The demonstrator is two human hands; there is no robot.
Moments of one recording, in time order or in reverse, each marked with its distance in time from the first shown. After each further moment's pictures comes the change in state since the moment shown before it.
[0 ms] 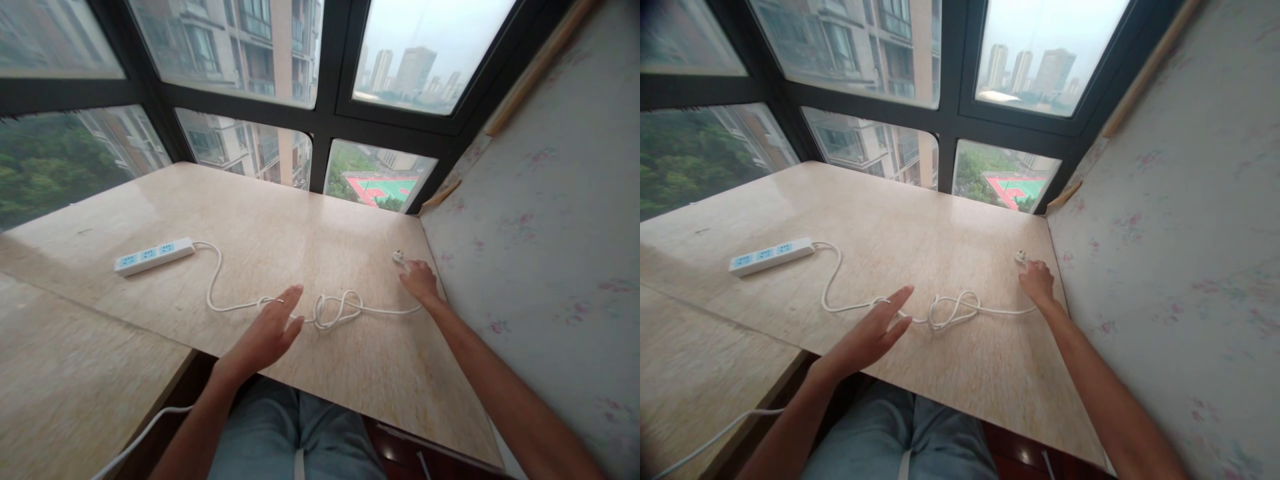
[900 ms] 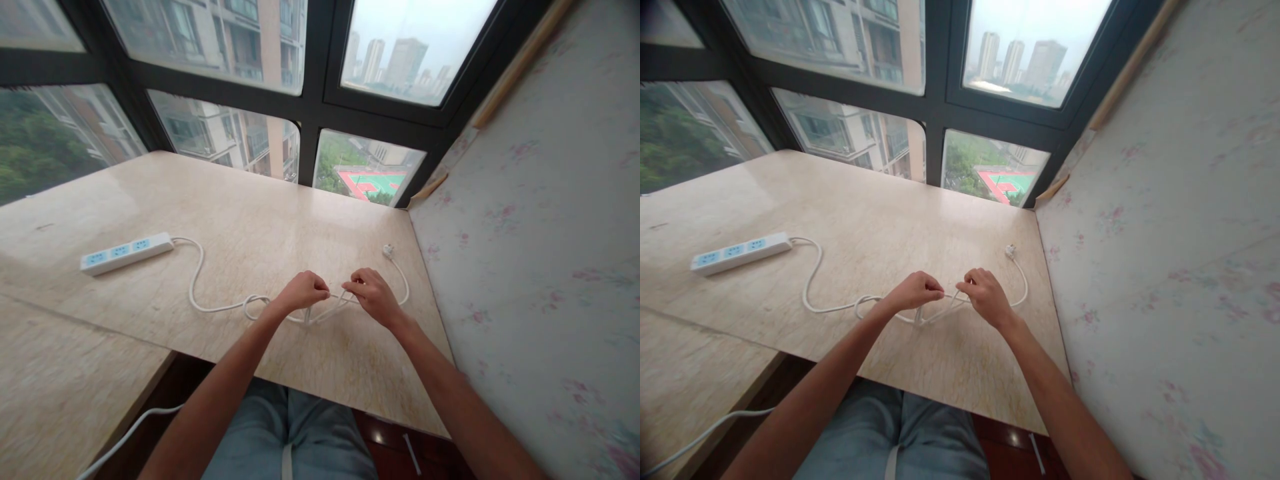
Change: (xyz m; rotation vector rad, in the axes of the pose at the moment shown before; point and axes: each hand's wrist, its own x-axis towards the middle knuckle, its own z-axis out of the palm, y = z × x) left_hand 0.112 0.027 0.032 -0.399 -0.271 -0.082; right_hand -0.088 -0.087 -0.017 0.079 0.003 -0.965
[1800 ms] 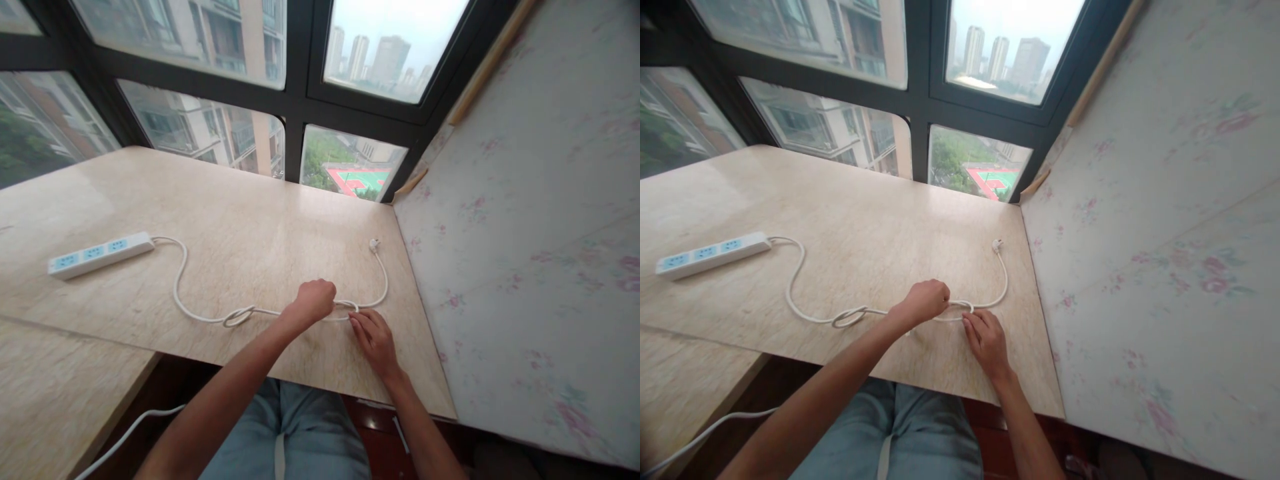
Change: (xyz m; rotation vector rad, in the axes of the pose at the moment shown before) left_hand -0.004 0.059 0.037 0.489 -0.111 -0.025; right_hand -0.102 -0.061 0.009 0.188 0.209 0.426
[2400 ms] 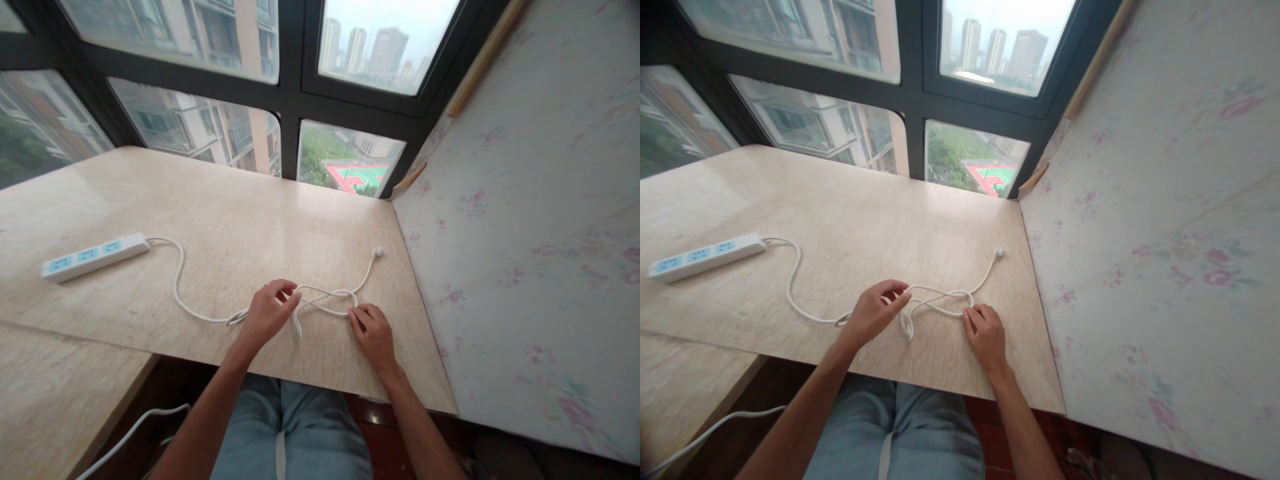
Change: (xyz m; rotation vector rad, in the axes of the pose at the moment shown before) left_hand -0.064 -0.056 0.010 -0.612 0.498 -0.192; right_hand 0.003 0.003 0.009 -0.188 -0.009 0.078
